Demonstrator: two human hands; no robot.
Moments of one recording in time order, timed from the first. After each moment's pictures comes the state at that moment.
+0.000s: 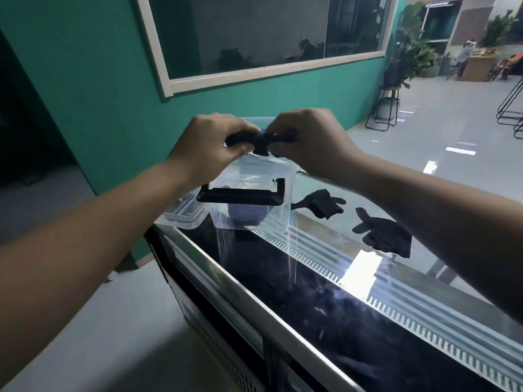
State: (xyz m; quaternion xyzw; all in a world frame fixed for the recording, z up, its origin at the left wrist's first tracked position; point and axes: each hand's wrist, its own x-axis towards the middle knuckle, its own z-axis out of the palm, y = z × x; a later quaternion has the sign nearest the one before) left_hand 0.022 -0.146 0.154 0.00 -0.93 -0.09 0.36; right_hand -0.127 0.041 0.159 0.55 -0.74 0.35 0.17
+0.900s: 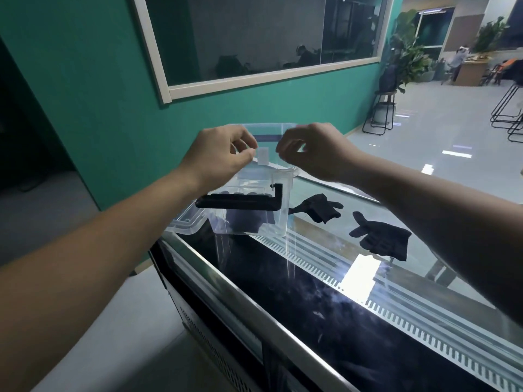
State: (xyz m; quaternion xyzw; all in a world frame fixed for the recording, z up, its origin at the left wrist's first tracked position) left_hand 0.009 -0.133 0.150 0.11 -0.92 -0.17 0.33; right_hand -0.146 0.053 0.155 0.56 -0.76 0.30 0.12
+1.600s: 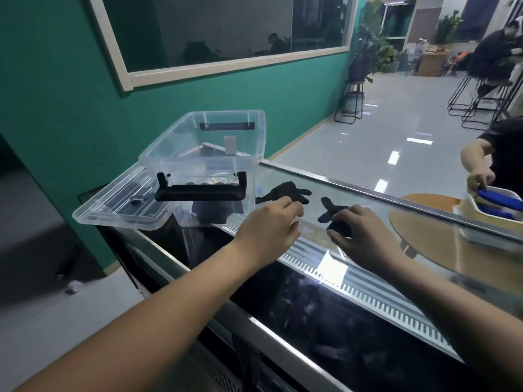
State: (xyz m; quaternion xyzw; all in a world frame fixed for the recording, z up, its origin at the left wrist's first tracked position) left_hand -0.042 -0.008 0.005 -0.03 -0.96 -0.12 0.24; right_hand -0.165 0.207 -0.024 0.37 -0.89 0.23 0.12
